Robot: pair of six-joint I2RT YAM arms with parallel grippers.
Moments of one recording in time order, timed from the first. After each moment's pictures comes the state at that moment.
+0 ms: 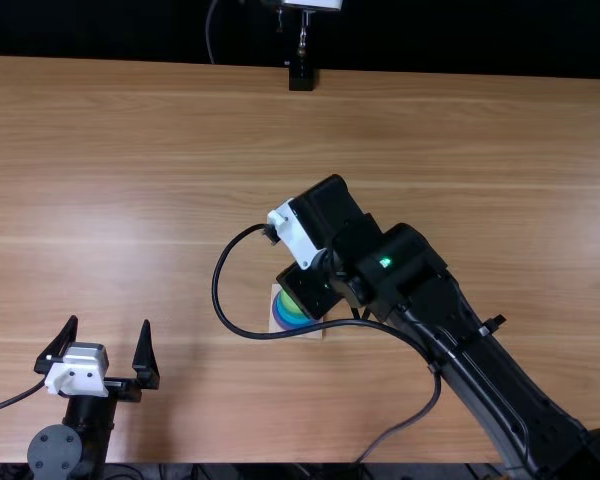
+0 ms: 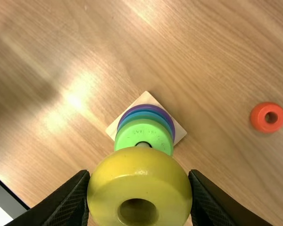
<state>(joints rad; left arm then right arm) -0.03 0.01 0.02 -0.07 0.04 -0.08 0.64 1.71 1.67 -1.11 -0.09 -0.13</state>
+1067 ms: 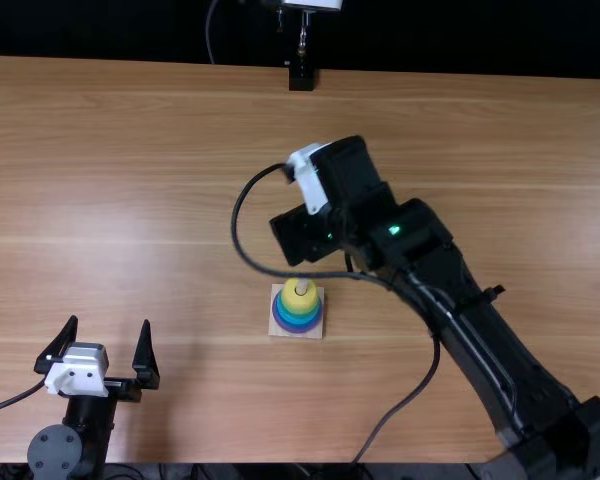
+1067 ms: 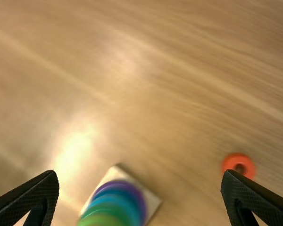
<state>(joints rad) -0.03 0.01 0.02 -0.07 0.04 -0.08 0.51 1.79 1.67 -0.82 -0.09 -0.01</state>
